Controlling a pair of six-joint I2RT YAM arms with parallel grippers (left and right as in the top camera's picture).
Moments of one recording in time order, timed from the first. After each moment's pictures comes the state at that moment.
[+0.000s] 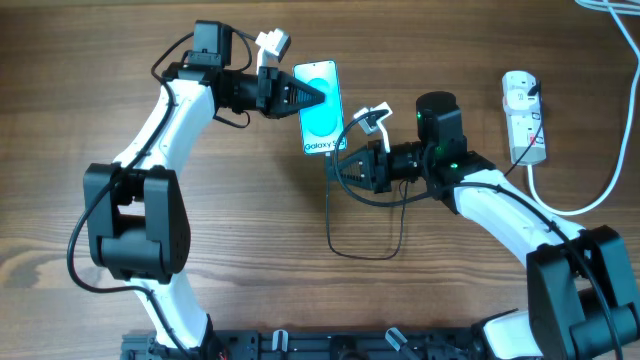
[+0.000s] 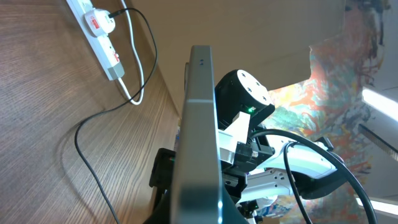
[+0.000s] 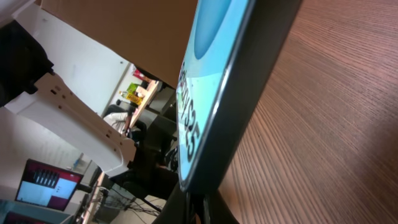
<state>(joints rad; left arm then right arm) -0.13 1.99 1.51 -0.64 1.53 -0.12 0.33 1.62 0.83 0.17 -1.27 0.34</state>
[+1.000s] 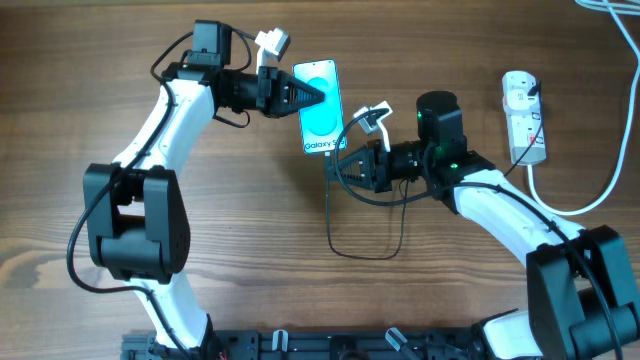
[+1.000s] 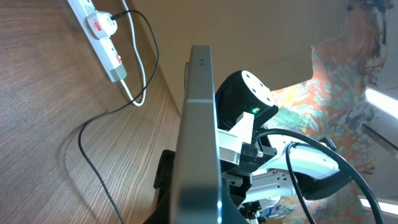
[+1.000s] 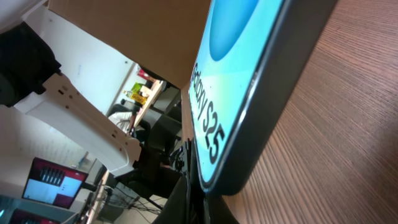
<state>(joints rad) -0.13 1.99 1.51 -0.63 1.52 -0.12 0.33 1.62 0.83 0.20 -1.29 0.37</state>
